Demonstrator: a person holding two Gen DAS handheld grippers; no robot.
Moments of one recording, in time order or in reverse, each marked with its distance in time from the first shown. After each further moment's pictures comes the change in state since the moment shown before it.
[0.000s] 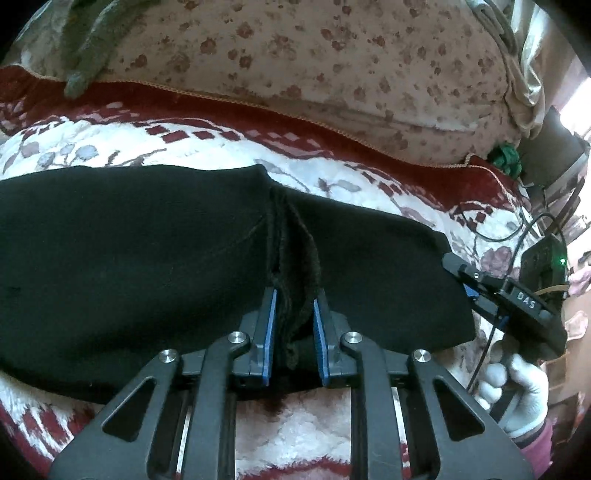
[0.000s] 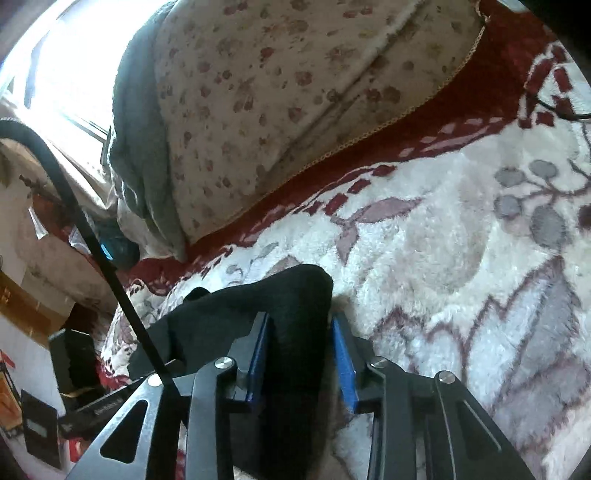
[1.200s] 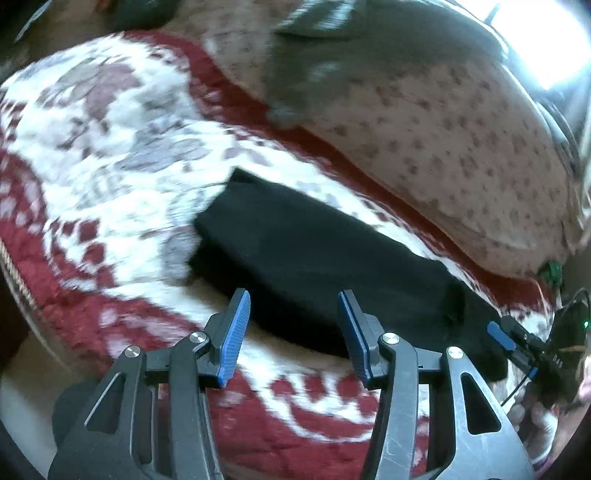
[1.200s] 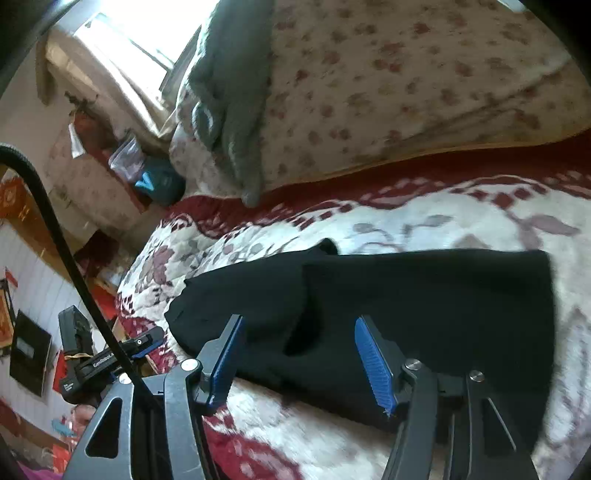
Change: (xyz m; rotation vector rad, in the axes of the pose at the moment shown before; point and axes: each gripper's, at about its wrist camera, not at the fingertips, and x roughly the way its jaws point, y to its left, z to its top) left arm -0.146 0.163 -0.050 -0.348 -0.250 0.228; right arm 0.046 0.143 -0.036 -0.268 0.125 0.104
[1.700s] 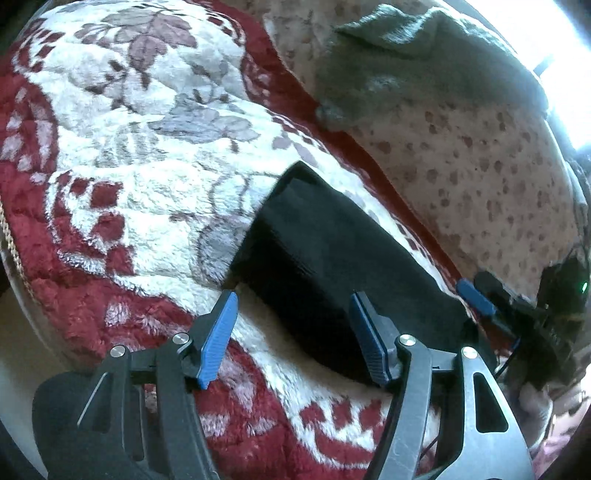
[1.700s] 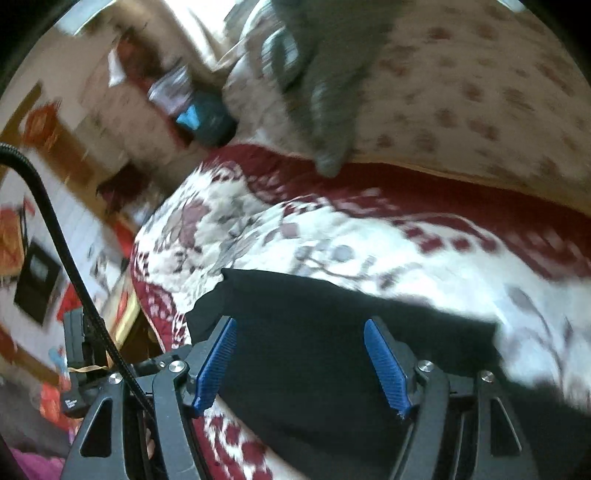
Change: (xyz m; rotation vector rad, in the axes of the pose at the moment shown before) left arm 0.022 0.039 0.006 -0.189 -0.019 -0.004; right arm 0.133 0.093 0.056 -0.255 0.187 0.117
